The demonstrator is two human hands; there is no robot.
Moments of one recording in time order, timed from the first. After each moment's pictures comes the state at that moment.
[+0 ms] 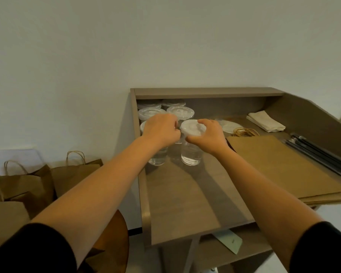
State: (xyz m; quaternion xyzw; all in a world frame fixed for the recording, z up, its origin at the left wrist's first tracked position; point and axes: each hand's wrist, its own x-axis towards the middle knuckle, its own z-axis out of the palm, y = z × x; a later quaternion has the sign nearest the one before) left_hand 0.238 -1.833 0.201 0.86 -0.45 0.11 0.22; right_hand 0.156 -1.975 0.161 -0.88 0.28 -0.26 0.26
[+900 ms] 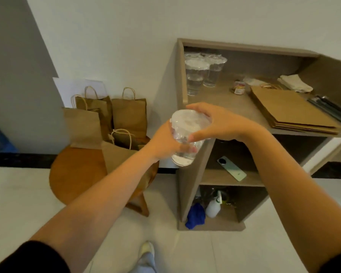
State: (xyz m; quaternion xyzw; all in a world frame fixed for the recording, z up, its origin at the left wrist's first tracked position) left_hand 0.018 -1.604 0.098 0.70 -0.39 -0.17 0.57; right_hand -0.052 -1.760 0.171 -0.95 -0.01 0.03 0.32
